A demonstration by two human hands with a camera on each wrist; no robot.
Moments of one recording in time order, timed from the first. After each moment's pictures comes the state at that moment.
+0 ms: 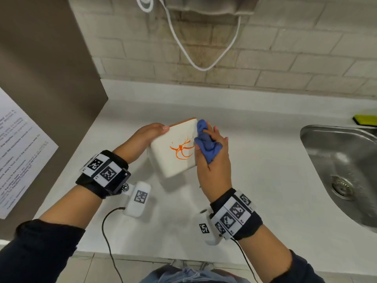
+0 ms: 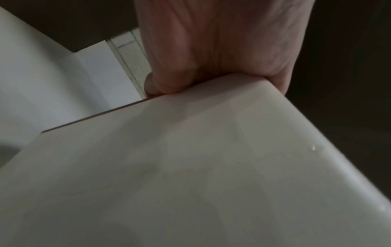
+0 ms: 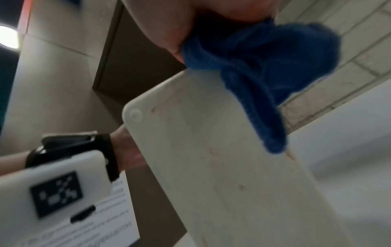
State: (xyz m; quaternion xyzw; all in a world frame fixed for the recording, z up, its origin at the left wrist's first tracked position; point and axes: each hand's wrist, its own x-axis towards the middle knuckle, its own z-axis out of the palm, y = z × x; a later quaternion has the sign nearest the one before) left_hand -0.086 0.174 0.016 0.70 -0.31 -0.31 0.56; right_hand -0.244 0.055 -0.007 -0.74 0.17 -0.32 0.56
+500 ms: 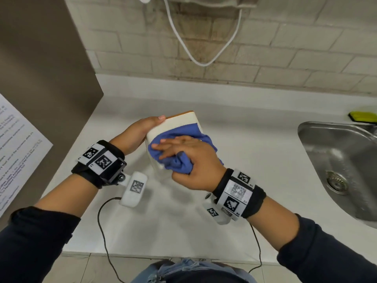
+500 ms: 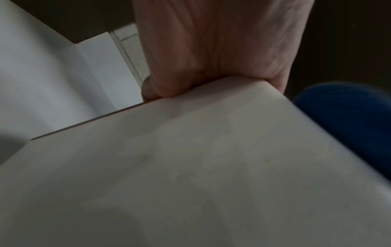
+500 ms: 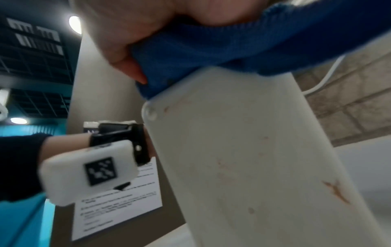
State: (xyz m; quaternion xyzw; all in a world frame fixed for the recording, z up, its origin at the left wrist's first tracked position) left_hand -0.075 0.171 0.024 0.65 -0.32 -0.38 0.57; right_hand -0.232 0.058 0.017 -0.90 -0.12 -0.20 0.37
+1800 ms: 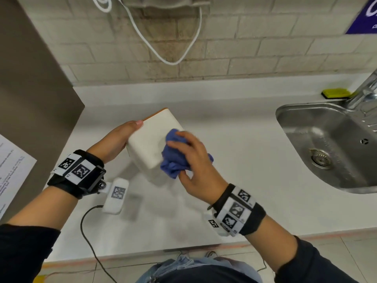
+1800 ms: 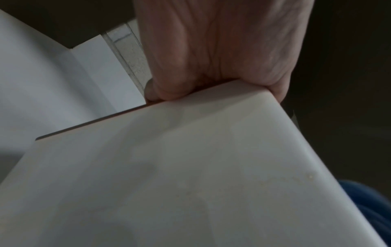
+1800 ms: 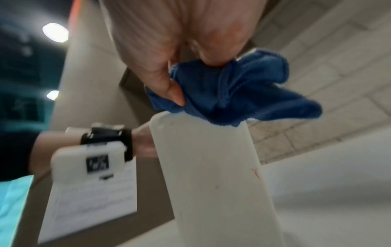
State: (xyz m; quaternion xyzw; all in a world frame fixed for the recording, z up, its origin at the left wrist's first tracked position) left_hand -0.090 0.178 0.024 0.70 -0.31 -0.35 0.54; right_hand -0.297 0.056 0.001 -0.89 0.00 -0.29 0.36
